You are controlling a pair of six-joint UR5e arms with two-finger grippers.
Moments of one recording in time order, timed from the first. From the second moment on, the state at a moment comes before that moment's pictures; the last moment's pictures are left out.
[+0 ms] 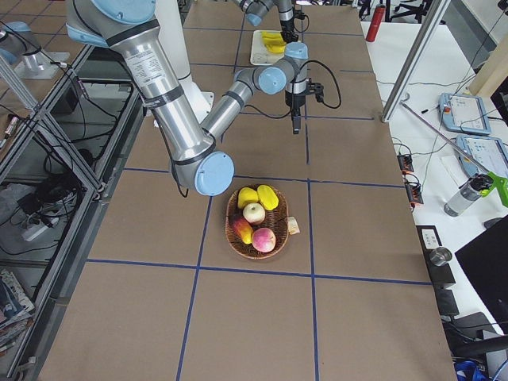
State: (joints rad) left arm -0.90 -1.62 -1.63 -2.24 -1.97 -1.66; right arm 0.80 -1.04 1.85 -1.80 1.96 0.86
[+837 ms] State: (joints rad) left arm -1.02 -1.58 -1.64 -2.23 -2.13 -1.38; right arm 0.87 -1.07 1.86 -1.81 2.00 0.80
